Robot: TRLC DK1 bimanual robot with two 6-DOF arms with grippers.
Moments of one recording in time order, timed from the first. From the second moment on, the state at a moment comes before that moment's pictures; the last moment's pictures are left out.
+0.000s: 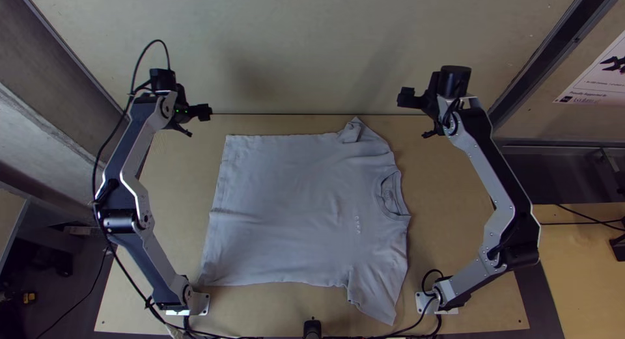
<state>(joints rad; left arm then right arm) 0.07 1.93 1.93 -0.75 -0.11 -0.07 0.20 1.71 1.70 -0.47 0.14 0.18</state>
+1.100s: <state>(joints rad) -0.04 2.36 2.20 -0.90 -0.21 -0.16 0.21 1.85 1.75 -0.54 0.14 0.24</state>
